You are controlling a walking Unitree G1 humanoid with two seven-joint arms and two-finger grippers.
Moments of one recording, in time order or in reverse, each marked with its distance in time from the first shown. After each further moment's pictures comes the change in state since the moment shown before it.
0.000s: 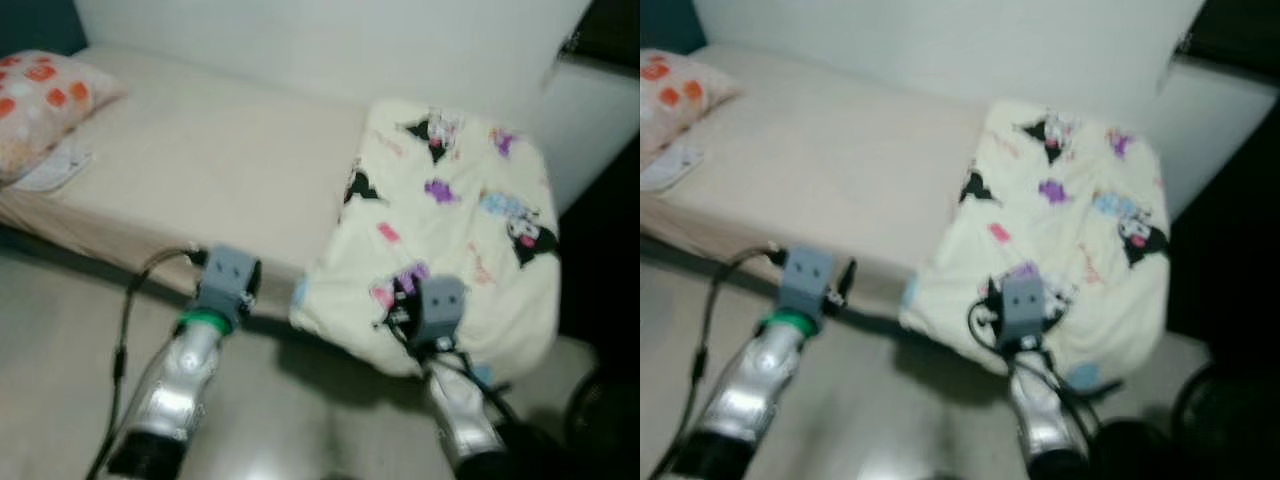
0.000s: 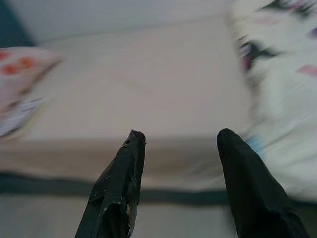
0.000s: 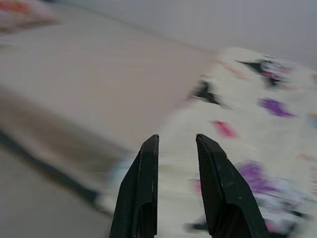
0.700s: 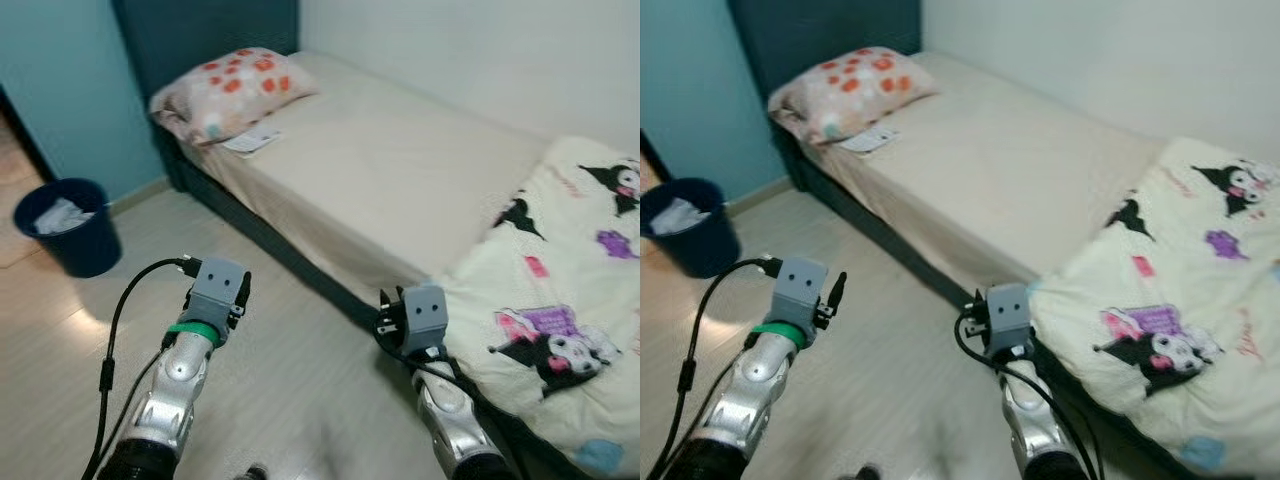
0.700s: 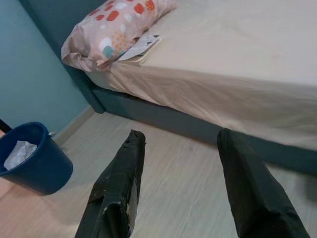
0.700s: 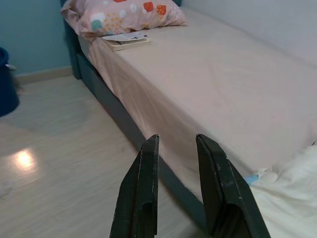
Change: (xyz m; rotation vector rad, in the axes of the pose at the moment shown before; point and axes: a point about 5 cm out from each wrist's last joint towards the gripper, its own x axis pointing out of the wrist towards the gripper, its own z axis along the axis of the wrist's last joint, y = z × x) left arm -0.003 -0.002 -0.009 0.011 0.040 -0.027; right arm -0.007 -0.001 -0.015 -0.026 0.067 -0.009
